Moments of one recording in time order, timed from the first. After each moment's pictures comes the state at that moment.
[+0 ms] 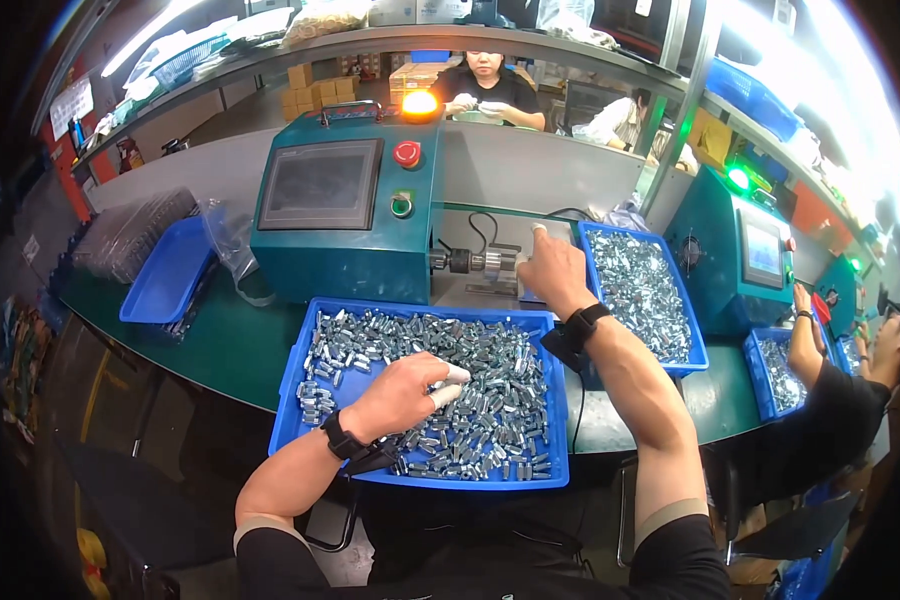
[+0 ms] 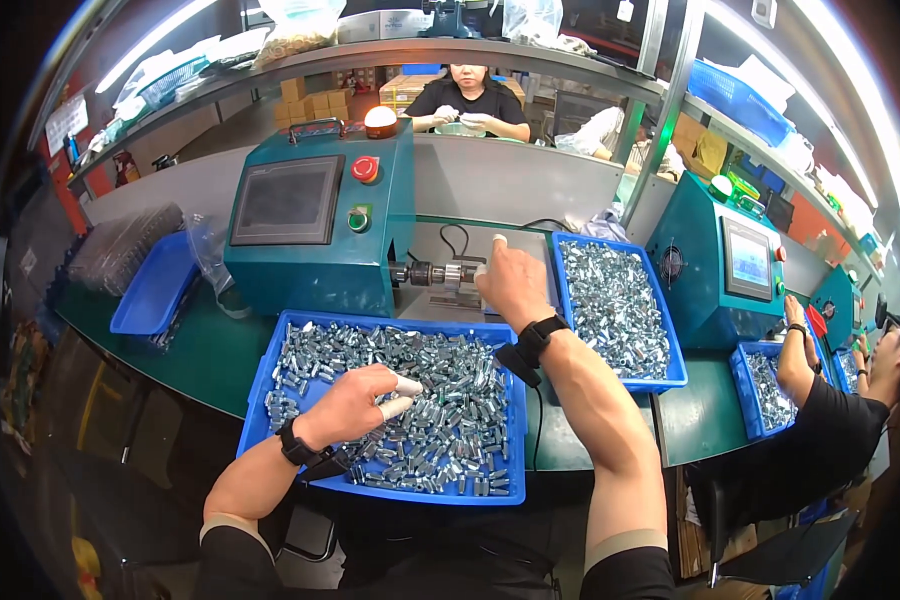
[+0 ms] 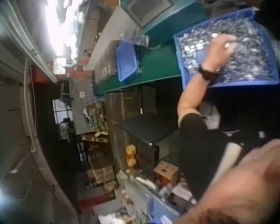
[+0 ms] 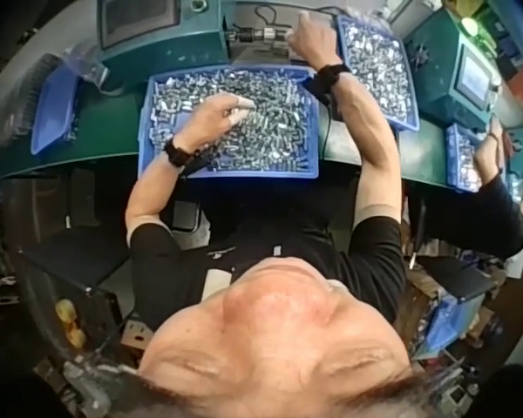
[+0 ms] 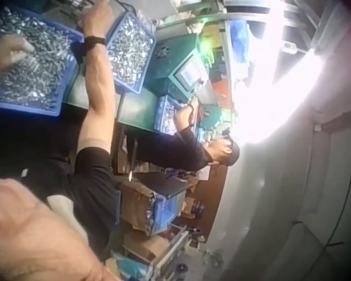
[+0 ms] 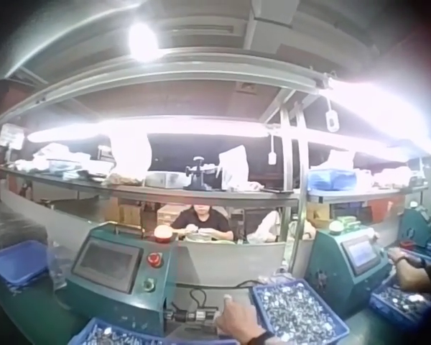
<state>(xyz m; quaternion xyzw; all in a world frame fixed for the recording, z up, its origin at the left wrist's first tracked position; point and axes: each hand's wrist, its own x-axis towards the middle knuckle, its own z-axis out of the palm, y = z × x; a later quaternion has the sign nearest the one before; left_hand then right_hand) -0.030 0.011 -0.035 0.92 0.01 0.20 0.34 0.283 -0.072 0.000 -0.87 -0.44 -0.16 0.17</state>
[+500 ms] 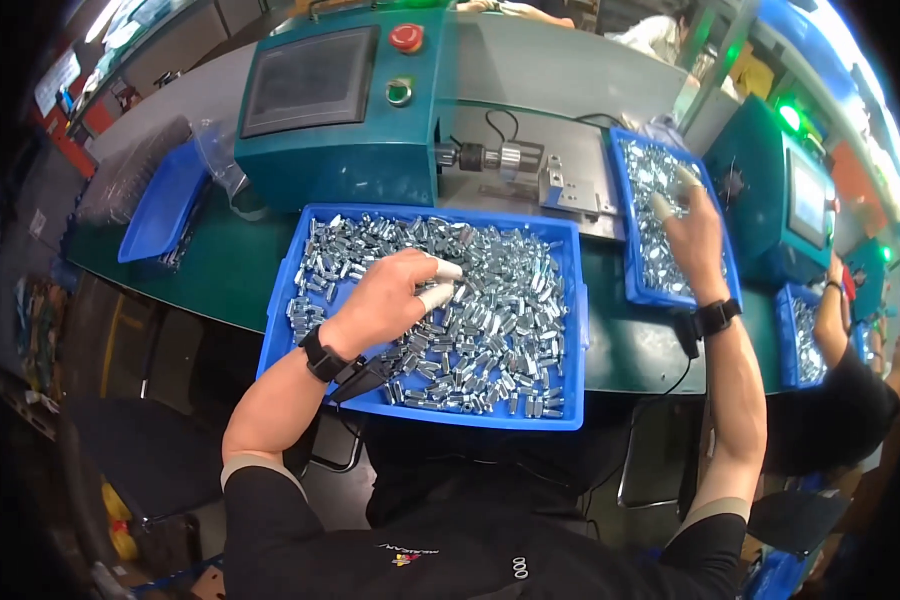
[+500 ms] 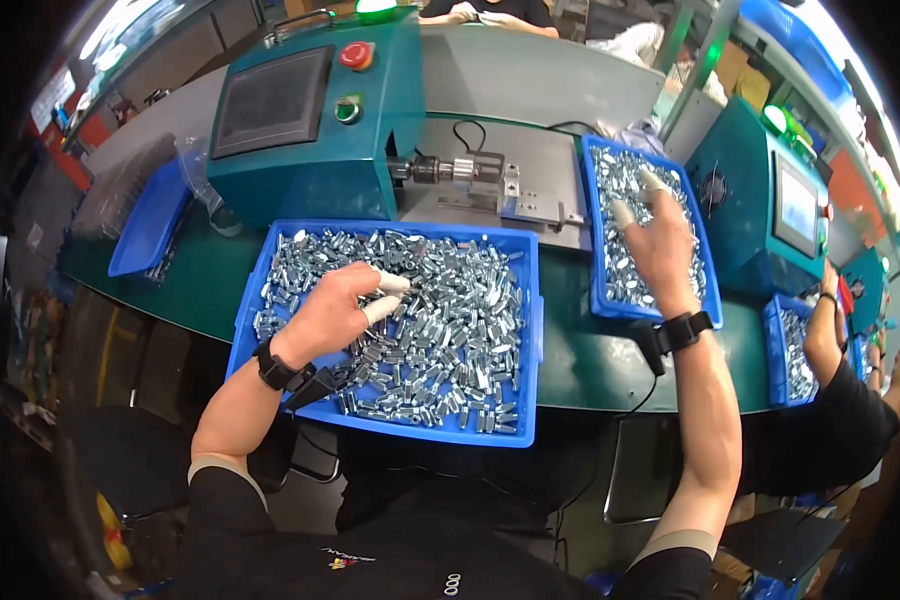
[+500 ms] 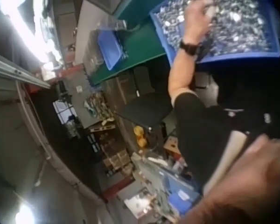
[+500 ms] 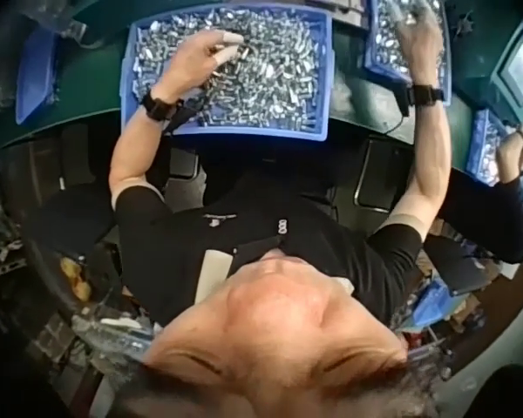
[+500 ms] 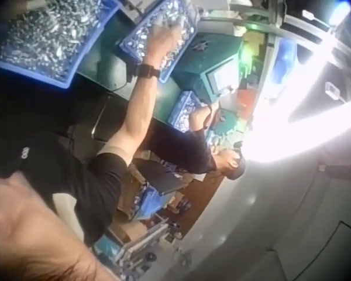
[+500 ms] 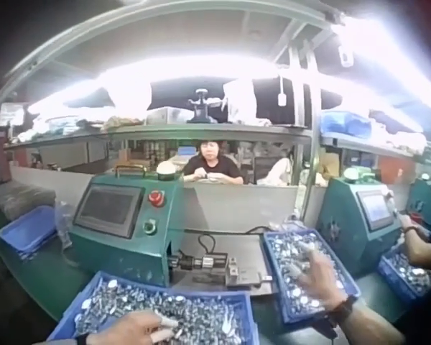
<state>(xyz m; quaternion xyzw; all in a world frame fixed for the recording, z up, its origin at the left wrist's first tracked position) -0.026 0.028 -0.042 0.91 0.08 0.19 0.35 0.357 -0.232 -0.012 -0.82 -0.40 -0.34 0.22</state>
